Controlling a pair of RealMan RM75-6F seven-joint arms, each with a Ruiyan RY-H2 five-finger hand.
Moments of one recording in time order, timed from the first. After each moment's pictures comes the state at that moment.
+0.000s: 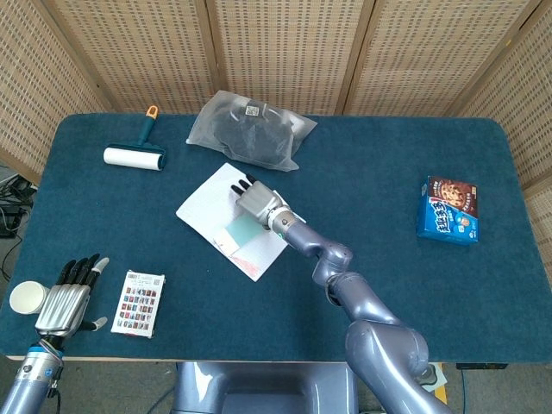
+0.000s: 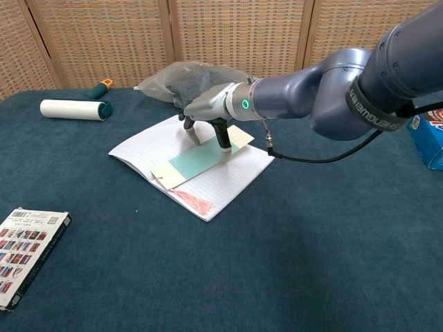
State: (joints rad) left arm -0.18 -1.28 0.02 -1.63 1.35 1.26 0.31; right arm 1.45 -2.08 -0.06 -0.22 -1.65 0.43 0.58
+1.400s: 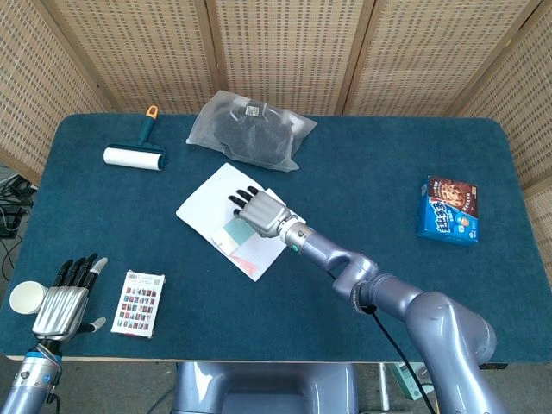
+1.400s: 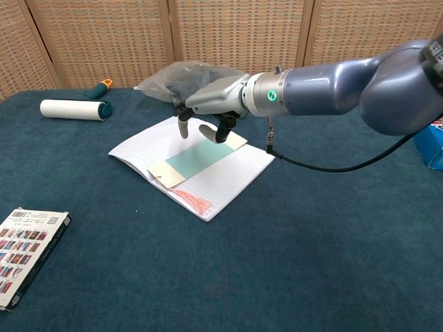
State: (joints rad) left arm -0.15 -1.28 0.03 -1.65 1.40 1.33 0.34; right arm 1.32 -1.75 0.11 -0.87 -1.41 0.56 0.09
